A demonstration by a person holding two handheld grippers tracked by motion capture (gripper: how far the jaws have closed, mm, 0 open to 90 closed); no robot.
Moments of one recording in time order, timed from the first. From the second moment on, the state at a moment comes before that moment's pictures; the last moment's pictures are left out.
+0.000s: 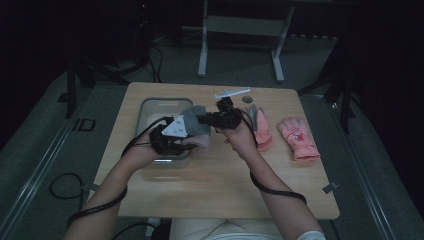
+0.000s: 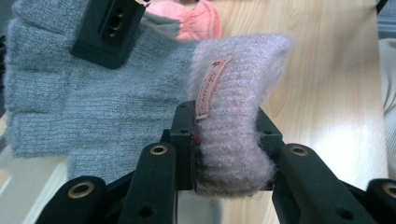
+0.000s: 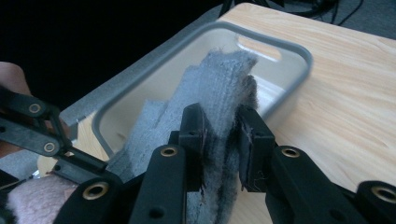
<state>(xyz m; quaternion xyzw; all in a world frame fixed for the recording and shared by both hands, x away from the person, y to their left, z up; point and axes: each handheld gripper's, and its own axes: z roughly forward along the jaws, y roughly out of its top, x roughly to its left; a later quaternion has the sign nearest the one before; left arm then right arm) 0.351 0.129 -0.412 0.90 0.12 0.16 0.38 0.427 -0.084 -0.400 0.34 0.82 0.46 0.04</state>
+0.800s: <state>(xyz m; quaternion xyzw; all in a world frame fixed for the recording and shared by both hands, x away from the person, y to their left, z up) 0.415 0.206 -0.466 0.94 0.16 0.15 0.27 0.492 0.021 -0.457 0.35 0.84 0.42 0.01</state>
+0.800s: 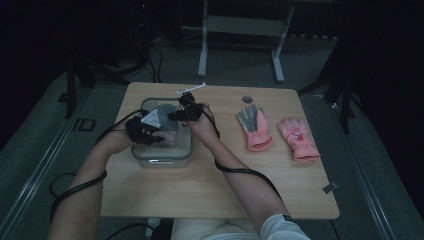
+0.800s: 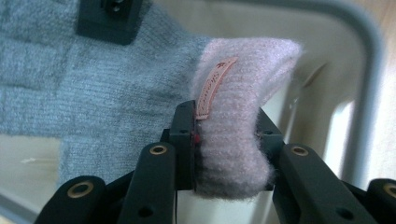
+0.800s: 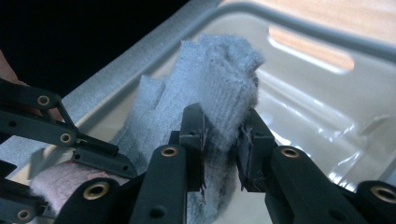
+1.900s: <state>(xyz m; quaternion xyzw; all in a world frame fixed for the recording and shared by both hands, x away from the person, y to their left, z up) 0.430 0.188 -0.466 0.93 0.23 0.11 0.28 0.482 -0.029 -0.454 0.33 0.85 0.41 0.02</state>
